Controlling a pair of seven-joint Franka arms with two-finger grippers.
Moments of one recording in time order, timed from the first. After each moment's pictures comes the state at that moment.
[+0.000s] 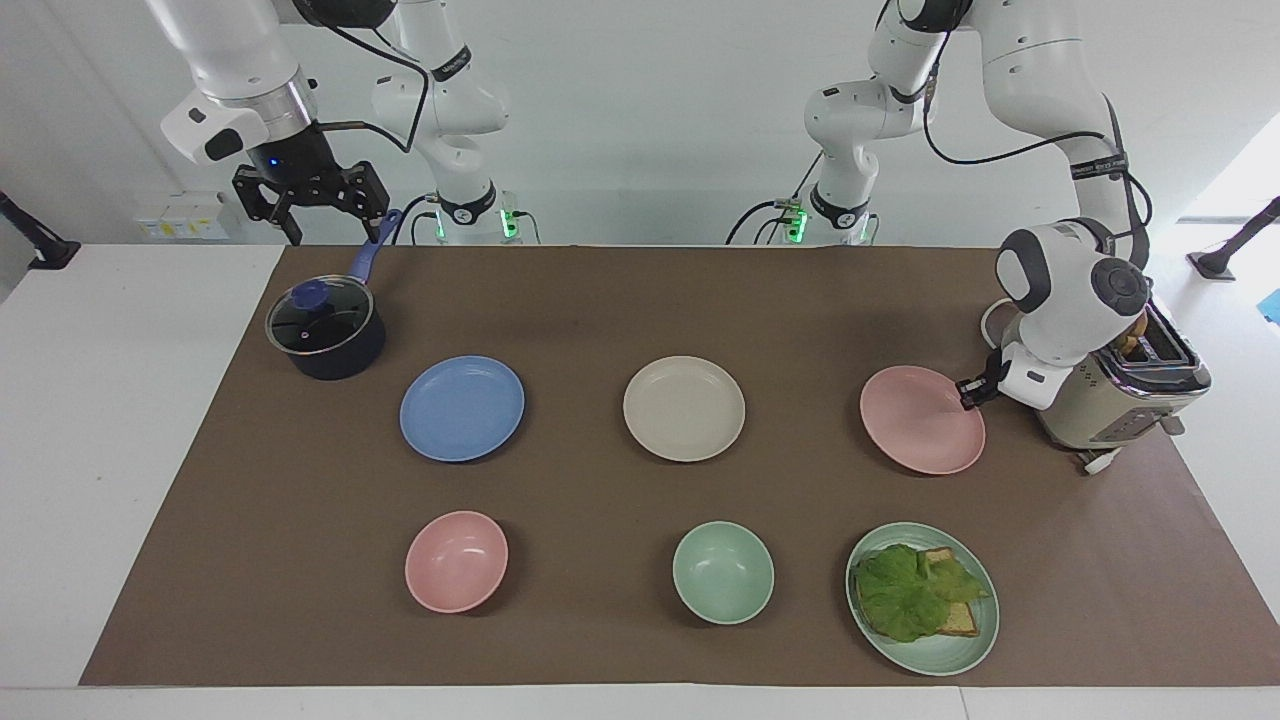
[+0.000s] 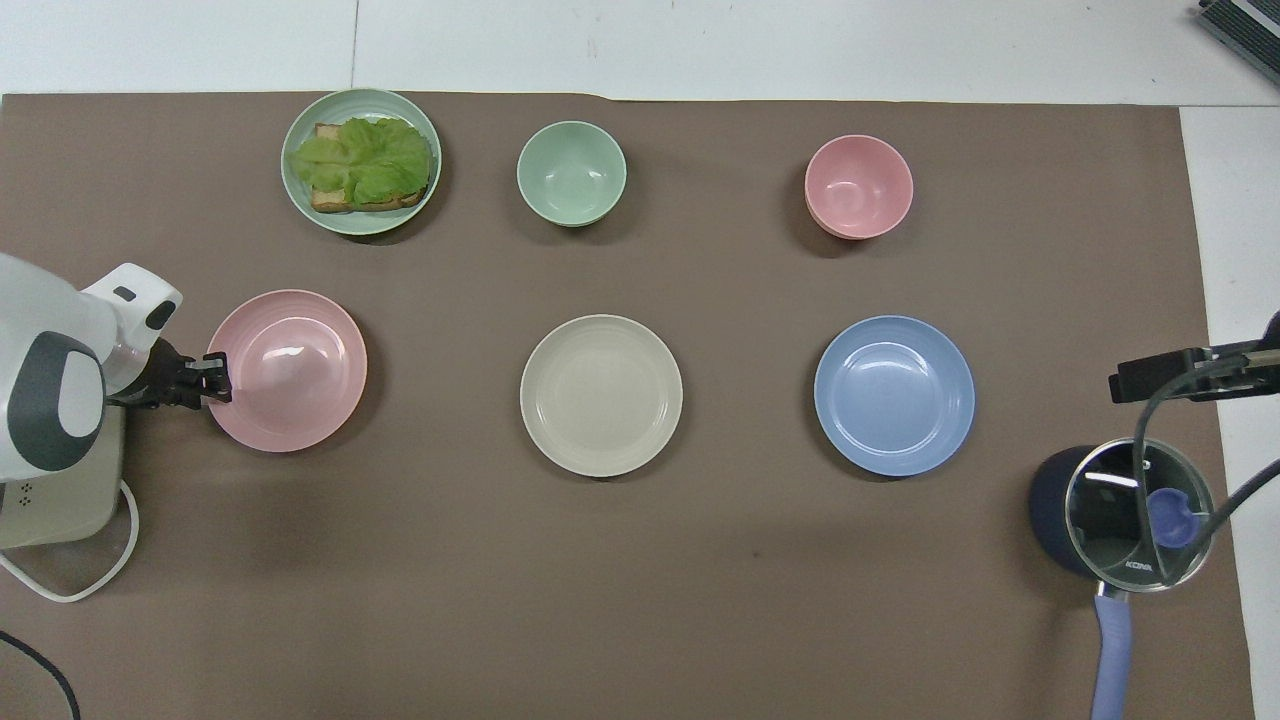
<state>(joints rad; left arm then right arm) 0.13 0.22 -0.02 -2.06 0.01 2.14 -0.08 0.01 -0.12 -0.01 -1.67 -0.01 1.53 -0.05</state>
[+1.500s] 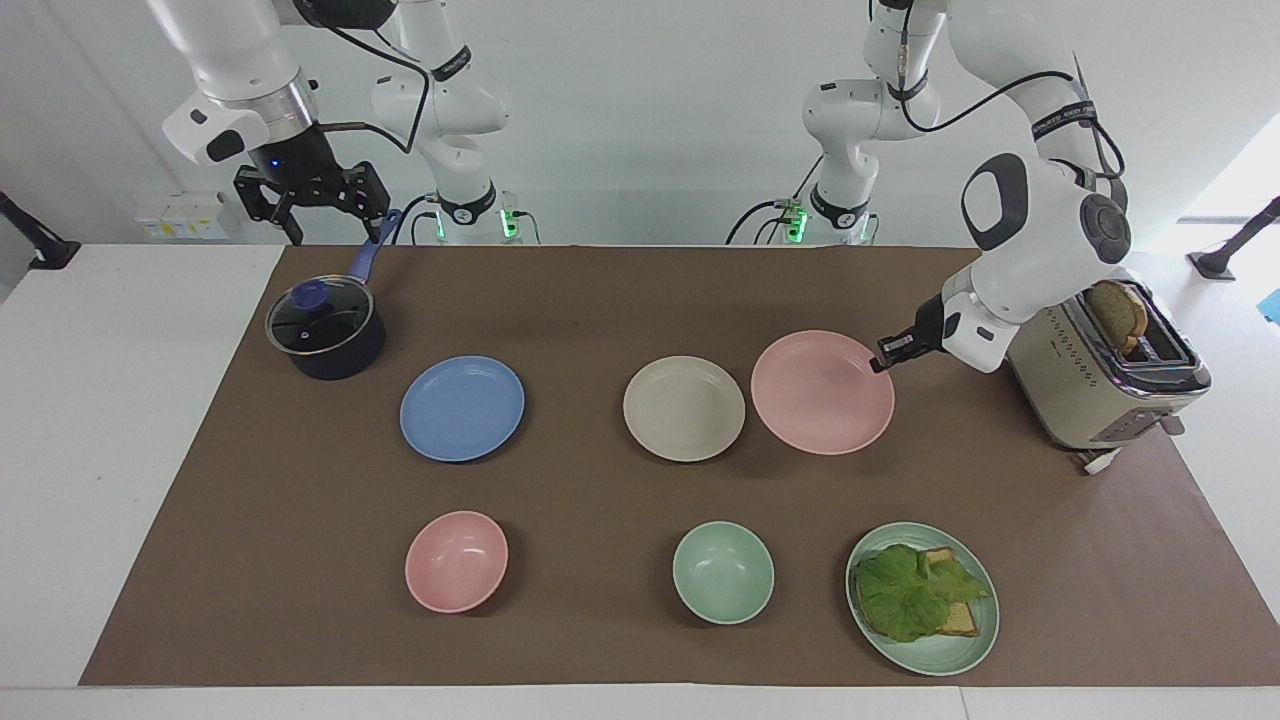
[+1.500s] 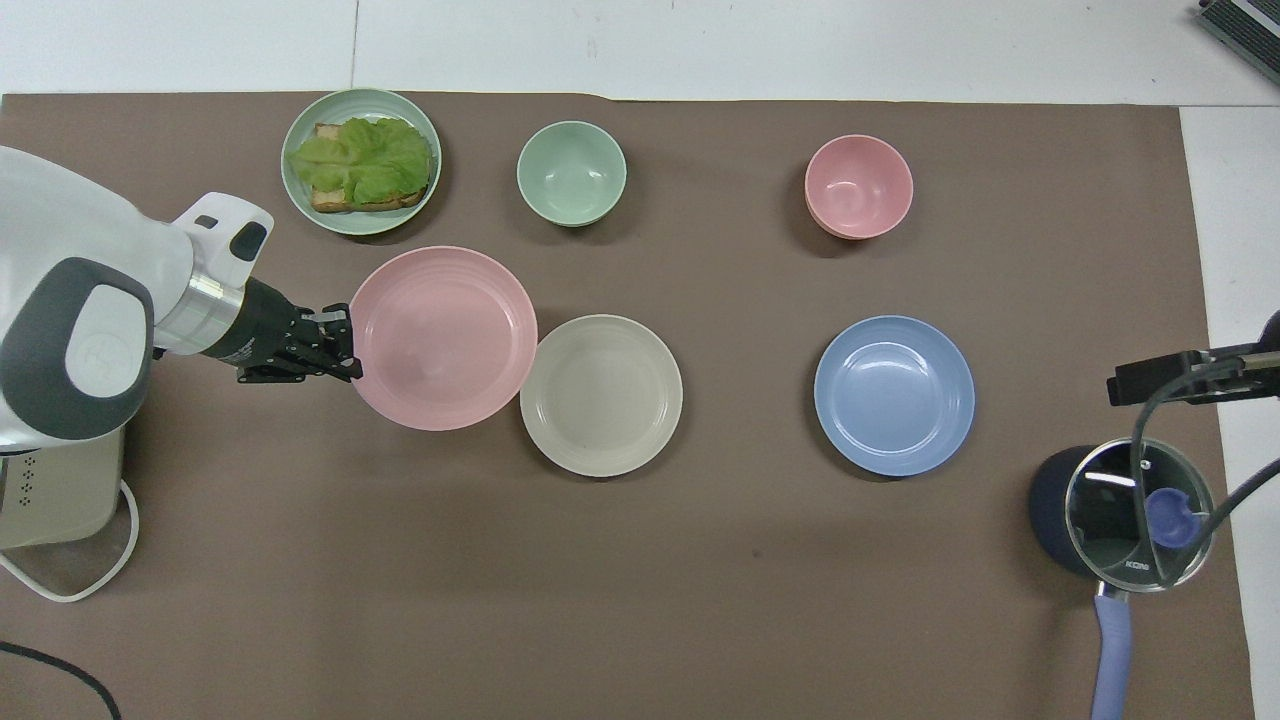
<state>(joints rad) -0.10 0.13 -0.06 -1.87 -0.36 1.85 -0.31 0.01 -0.12 -0.01 -1.67 -0.01 1.53 -0.05</state>
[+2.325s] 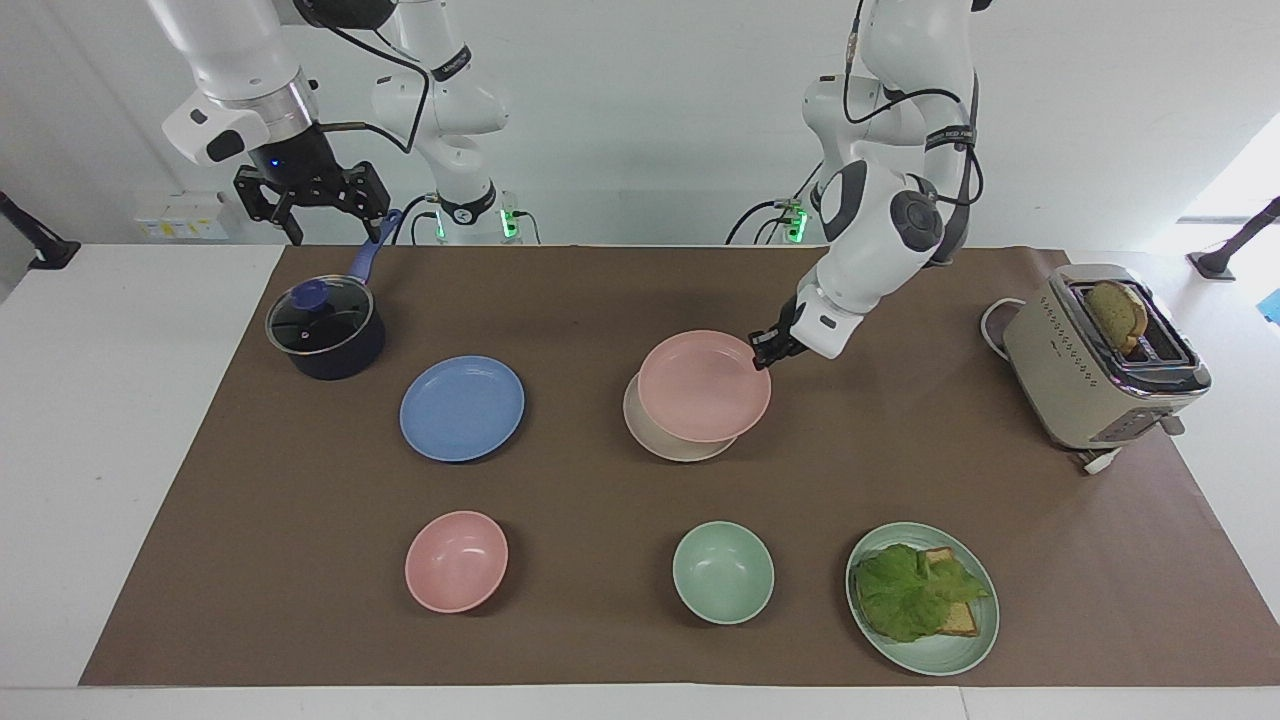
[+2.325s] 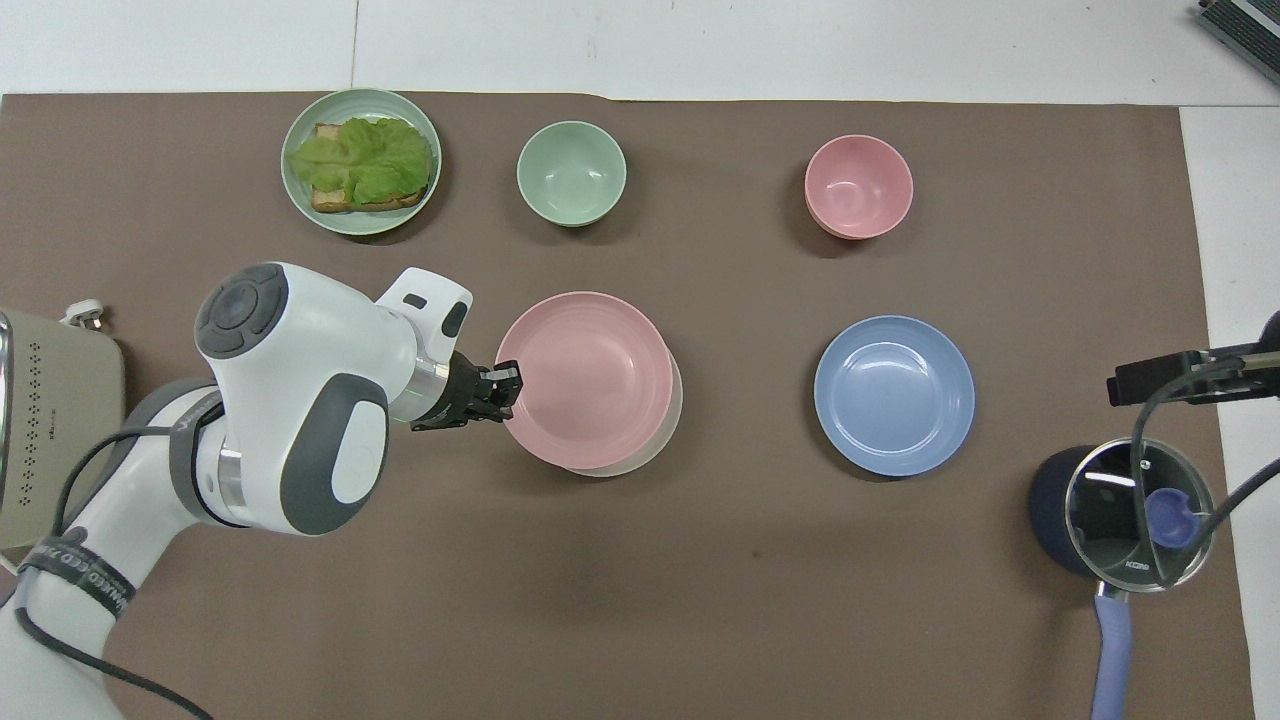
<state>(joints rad) -0.38 0.11 -0.06 -2.07 -0.40 2.17 -0.47 0.01 -0.12 -0.01 -1.67 -0.01 1.53 -0.05</state>
